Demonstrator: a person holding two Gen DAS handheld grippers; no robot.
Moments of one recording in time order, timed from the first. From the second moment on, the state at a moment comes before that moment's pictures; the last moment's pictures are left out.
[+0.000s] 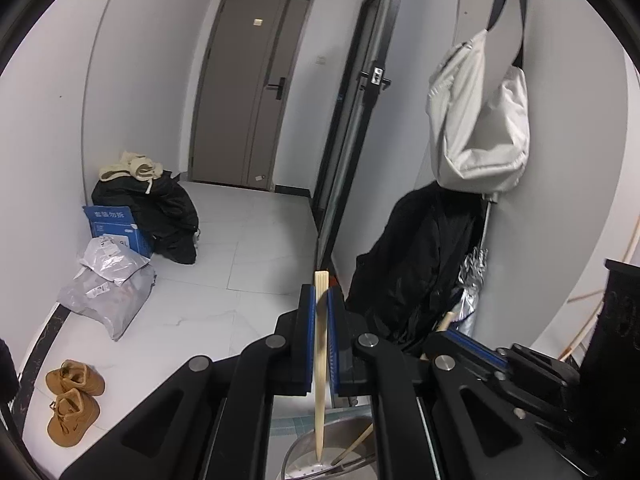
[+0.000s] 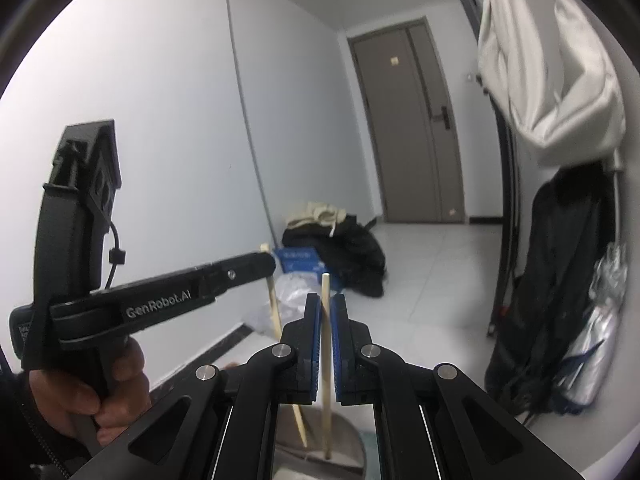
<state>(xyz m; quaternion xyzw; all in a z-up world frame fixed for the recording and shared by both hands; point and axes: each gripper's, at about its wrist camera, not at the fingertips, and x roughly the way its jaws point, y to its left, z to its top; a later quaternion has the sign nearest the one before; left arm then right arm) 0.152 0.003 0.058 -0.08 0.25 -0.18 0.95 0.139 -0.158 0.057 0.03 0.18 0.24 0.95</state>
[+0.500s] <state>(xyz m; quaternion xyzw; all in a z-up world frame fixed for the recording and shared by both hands) 0.155 0.002 0.040 -0.08 0.32 -0.21 0.92 0.155 -0.157 0.021 0.05 0.26 0.27 0.93</state>
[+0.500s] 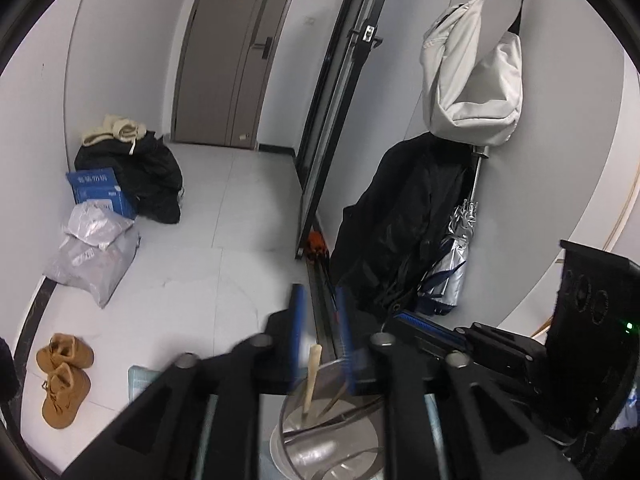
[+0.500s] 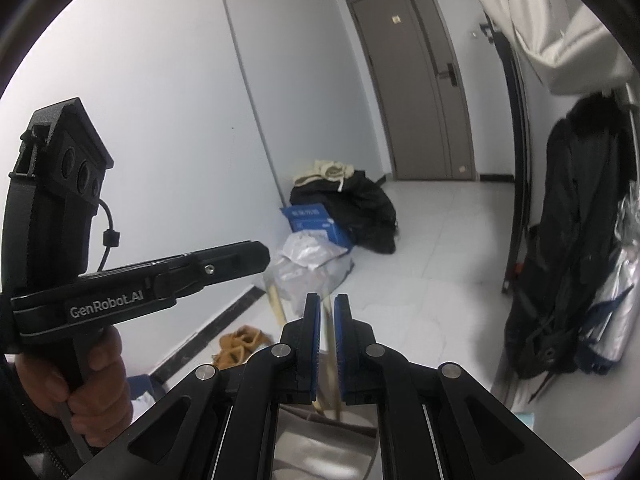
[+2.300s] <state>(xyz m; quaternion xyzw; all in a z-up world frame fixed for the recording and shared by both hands) 0.013 0.062 -0.070 -0.07 0.36 -0.02 0.93 0.004 -0.138 -0.103 -0.01 0.43 0.14 0.89</state>
